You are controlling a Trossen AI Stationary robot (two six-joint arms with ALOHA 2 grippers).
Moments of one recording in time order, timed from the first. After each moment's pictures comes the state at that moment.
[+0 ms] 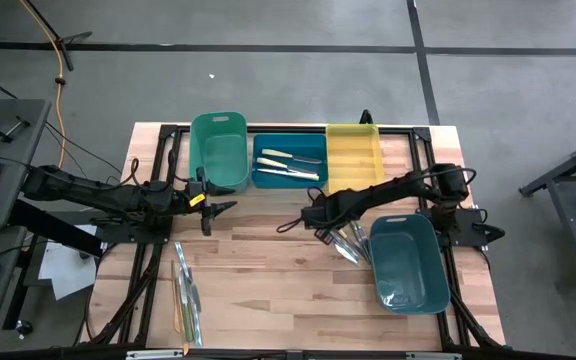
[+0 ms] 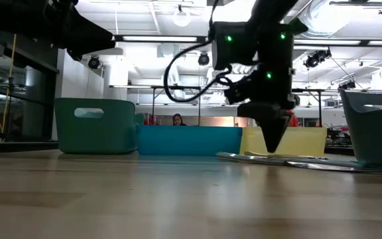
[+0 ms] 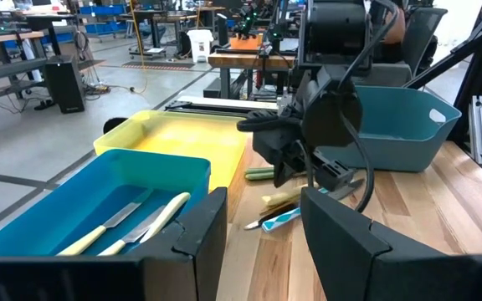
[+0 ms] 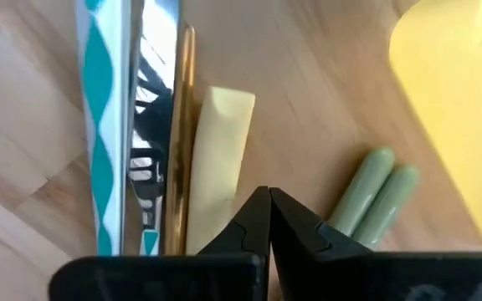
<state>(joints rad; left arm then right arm) -0.14 0.60 0.27 0.21 -0.35 -0.05 0.06 1.90 1.23 -0.92 0.27 0.70</state>
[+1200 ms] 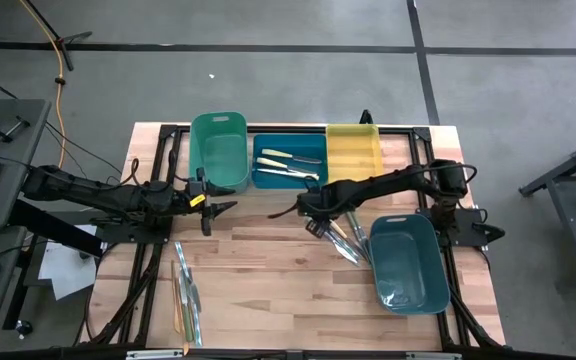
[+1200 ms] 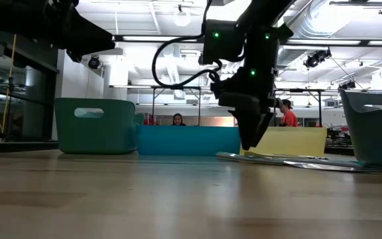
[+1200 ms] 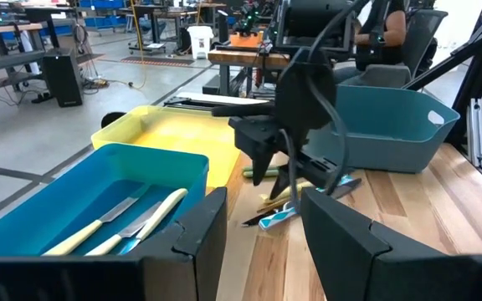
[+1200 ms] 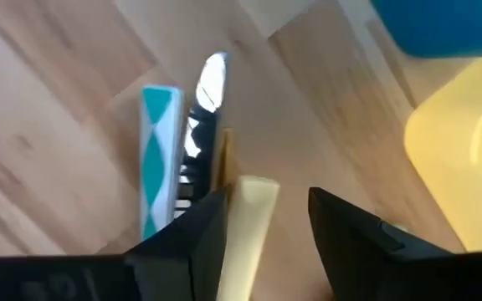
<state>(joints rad) -0.14 0.60 0.27 0.20 -0.35 -0.08 -0.01 1.90 1.26 -0.80 0.21 0.60</state>
